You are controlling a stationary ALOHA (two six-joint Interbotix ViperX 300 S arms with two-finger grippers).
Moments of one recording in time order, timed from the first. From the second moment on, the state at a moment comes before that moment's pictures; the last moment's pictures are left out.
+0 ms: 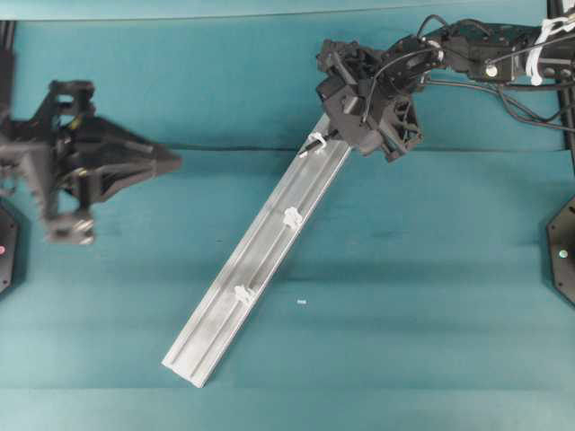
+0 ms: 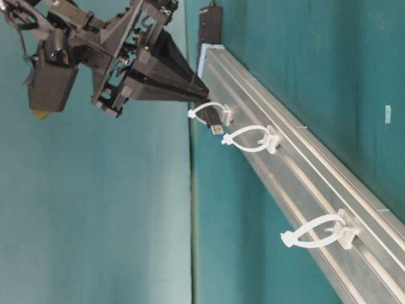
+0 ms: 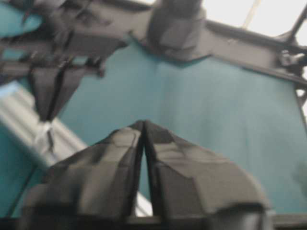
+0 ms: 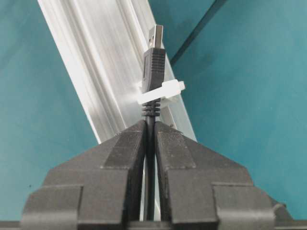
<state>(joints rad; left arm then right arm) 0.13 -0.64 0.89 0.02 -0.10 -0.25 -0.54 0.14 0.47 0.55 0.59 -1.64</state>
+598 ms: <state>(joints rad) 0.27 -0.16 0.73 0.02 -0.07 -0.27 -0.54 0.14 0.47 0.55 0.58 -1.71</state>
